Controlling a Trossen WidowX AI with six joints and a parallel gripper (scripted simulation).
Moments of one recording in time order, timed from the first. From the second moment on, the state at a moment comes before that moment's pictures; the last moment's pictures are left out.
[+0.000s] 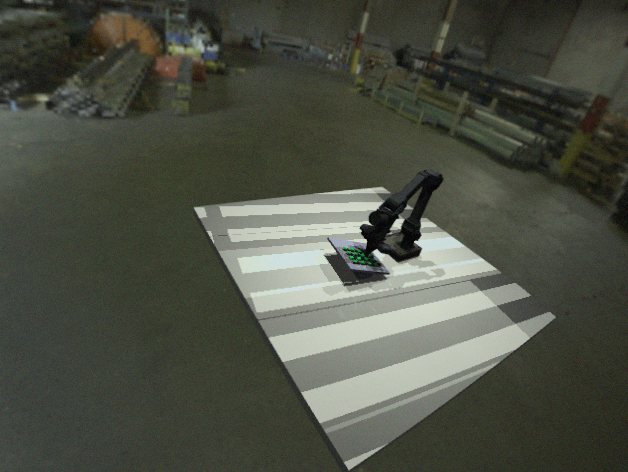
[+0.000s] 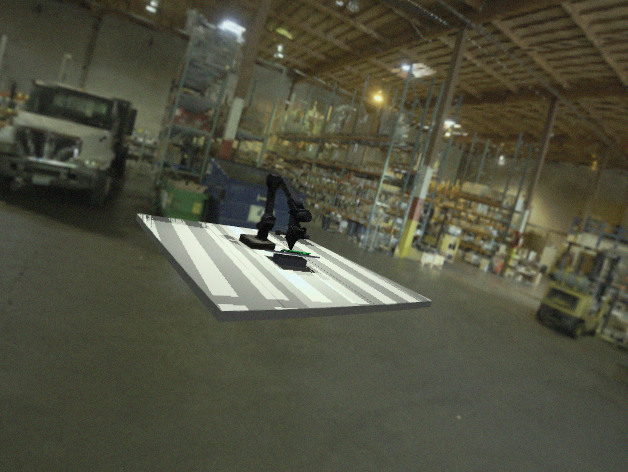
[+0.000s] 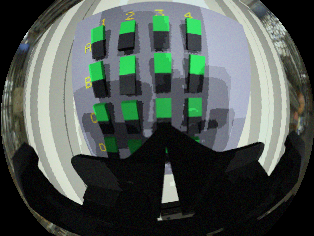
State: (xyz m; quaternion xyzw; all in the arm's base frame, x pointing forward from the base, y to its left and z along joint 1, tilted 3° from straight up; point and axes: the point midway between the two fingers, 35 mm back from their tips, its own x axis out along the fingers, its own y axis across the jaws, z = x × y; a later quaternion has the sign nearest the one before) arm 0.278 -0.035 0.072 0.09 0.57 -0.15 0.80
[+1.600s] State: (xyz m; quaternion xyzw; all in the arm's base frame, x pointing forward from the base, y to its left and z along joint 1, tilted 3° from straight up) arm 0.260 0.002 0.125 0.09 0.58 -0.14 0.80
